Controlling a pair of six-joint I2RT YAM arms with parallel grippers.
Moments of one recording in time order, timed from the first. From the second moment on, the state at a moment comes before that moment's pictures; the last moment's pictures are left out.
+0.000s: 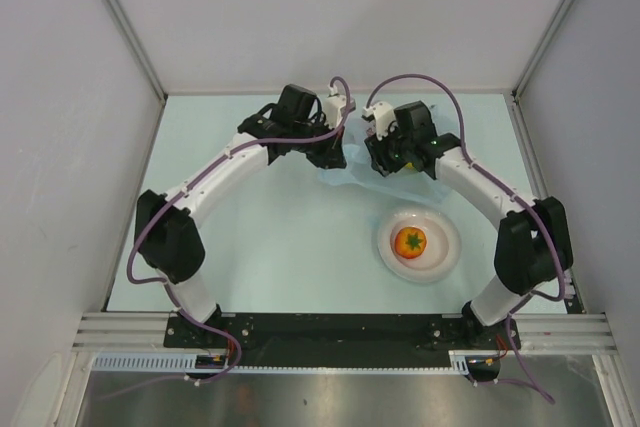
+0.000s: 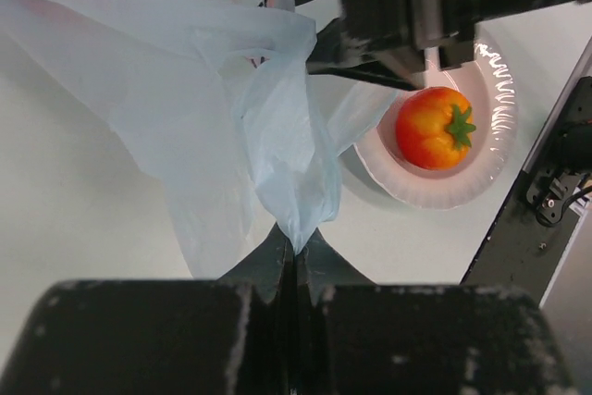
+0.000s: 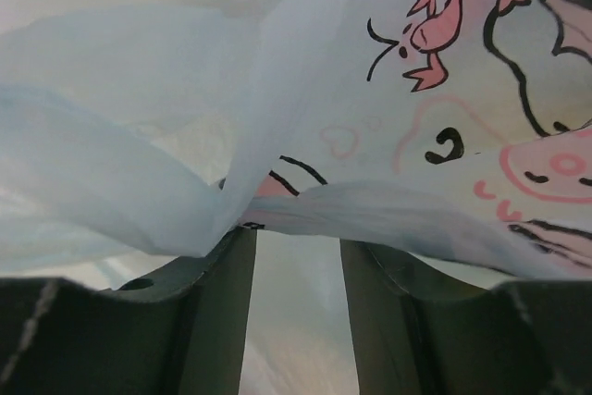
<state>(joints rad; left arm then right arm) -0.59 1.74 1.60 -0.62 0.50 0.01 0.42 1.61 1.30 -0.45 -0.21 -0.22</state>
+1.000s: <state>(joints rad) -0.60 1.68 1.50 -0.62 0.48 0.05 0.44 2.16 1.68 -0.26 0.04 -0.08</state>
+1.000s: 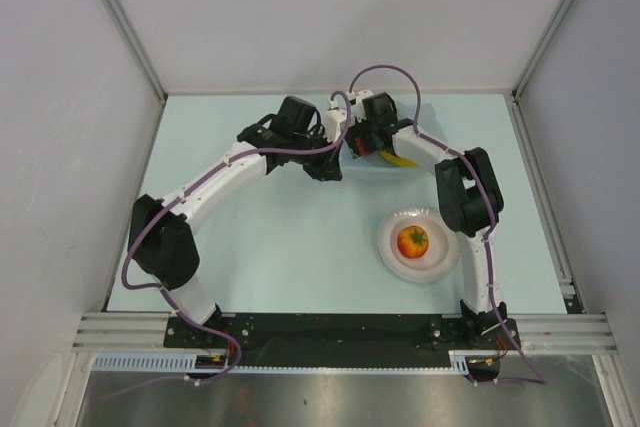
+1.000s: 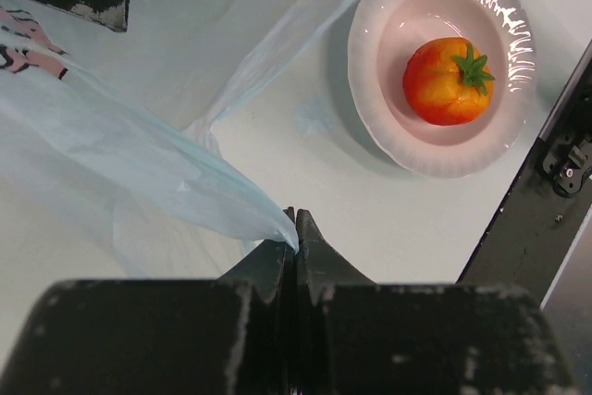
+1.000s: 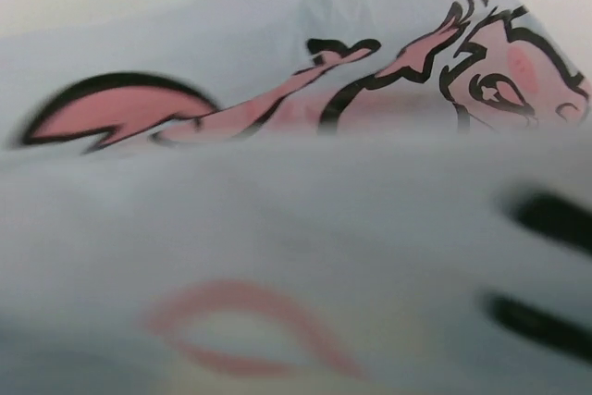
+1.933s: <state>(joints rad) -0.61 1.72 1.53 -0.58 0.39 0.03 0.33 1.62 1.45 -0.52 -0.30 -0.25</state>
